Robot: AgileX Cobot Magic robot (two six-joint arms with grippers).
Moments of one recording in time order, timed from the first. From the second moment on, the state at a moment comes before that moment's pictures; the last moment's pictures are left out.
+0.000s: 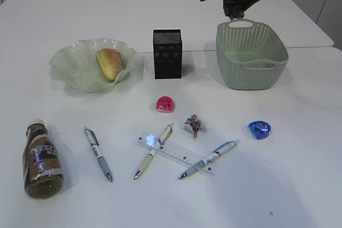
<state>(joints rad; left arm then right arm) -0.17 0.72 -1.28 0.08 1.27 -0.01 0.40 1.93 -1.88 -0.35 1.06 0.32</state>
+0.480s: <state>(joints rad) -0.17 0.72 -1.28 0.08 1.27 -0.02 0.22 2.10 -1.96 -0.37 0.98 0.34</state>
